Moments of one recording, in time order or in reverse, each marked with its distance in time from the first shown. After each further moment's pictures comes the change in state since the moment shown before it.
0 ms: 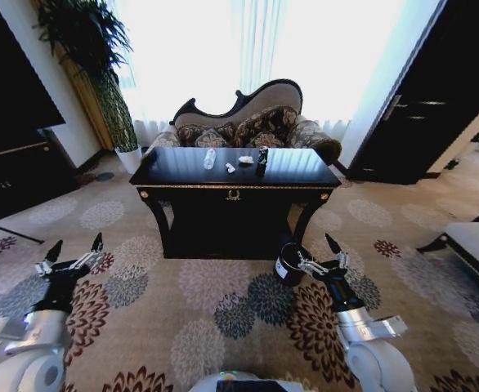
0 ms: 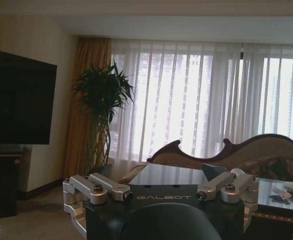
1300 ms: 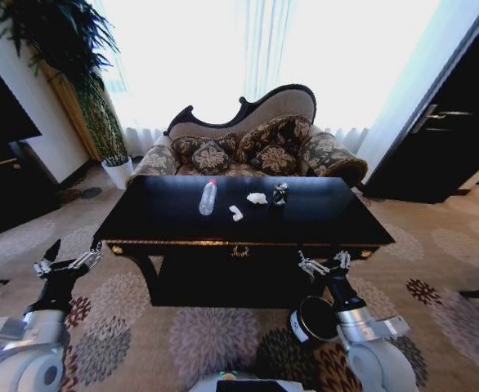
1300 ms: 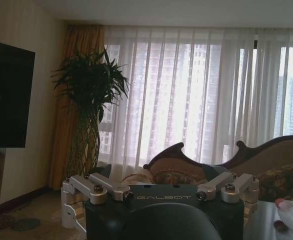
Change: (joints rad) left arm 0.001 0.000 -0.002 0.000 0.001 -0.004 -0.004; right arm -0.002 0.005 -0.005 0.008 0.011 -0.004 0.012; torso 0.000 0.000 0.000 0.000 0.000
